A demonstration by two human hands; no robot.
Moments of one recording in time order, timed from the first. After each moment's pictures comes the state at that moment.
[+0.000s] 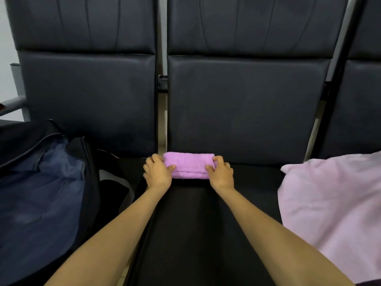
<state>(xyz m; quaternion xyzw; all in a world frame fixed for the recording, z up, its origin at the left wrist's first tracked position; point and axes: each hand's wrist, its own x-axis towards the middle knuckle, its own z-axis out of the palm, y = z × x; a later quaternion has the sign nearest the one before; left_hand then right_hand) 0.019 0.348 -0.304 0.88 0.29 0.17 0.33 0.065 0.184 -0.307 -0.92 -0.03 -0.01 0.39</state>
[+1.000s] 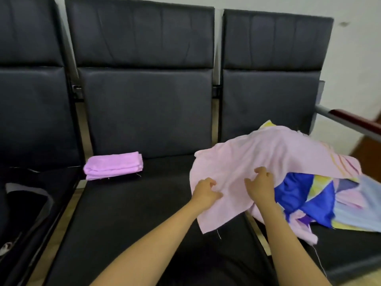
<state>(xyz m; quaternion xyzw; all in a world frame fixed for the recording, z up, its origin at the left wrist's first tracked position) -0.041 0.028 -0.285 0.88 -0.03 -0.13 0.46 -0.056 -0.132 -0.255 -0.90 0.21 -0.11 0.36</state>
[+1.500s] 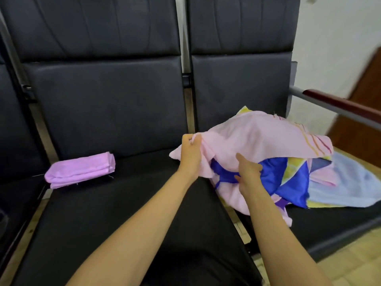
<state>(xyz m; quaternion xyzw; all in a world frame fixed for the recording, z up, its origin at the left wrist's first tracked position) -0.018 -0.031 -0.217 0.67 0.03 0.02 0.74 -0.045 -0.161 -0.243 -0.58 0.39 -0.12 0.71</state>
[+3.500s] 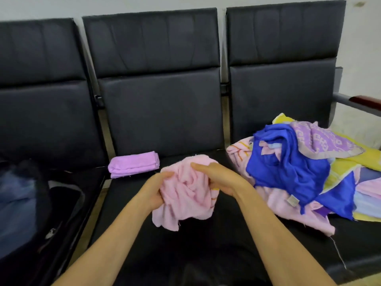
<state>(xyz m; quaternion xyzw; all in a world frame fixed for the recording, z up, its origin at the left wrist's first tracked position) -0.086 0.159 -0.235 0.55 0.20 -0.15 0.79 -0.077 -0.025 -0.206 -0.73 -0.02 0.21 0.65</state>
